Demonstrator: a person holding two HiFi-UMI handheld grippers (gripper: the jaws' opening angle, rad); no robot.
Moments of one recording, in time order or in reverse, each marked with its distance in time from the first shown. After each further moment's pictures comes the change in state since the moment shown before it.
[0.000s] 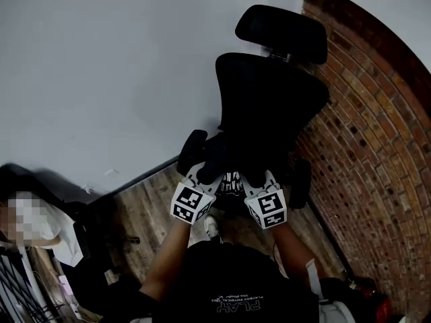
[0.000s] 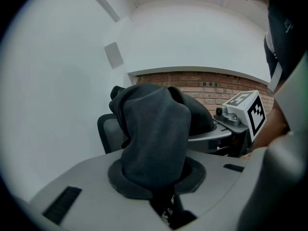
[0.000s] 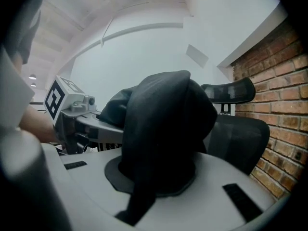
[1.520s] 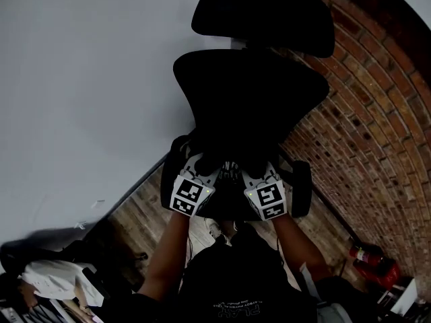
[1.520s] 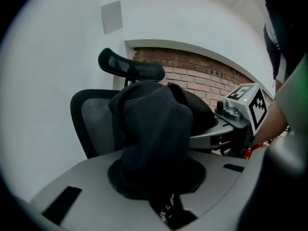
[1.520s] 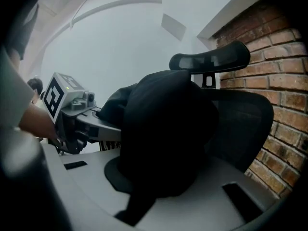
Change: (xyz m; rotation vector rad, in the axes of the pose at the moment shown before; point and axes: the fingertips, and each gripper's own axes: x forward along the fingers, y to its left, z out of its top) left arm 0.181 0.101 -0.033 0.011 0.113 -0.209; right arm 0.123 -0.141 -0.050 0.105 0.164 -0.189
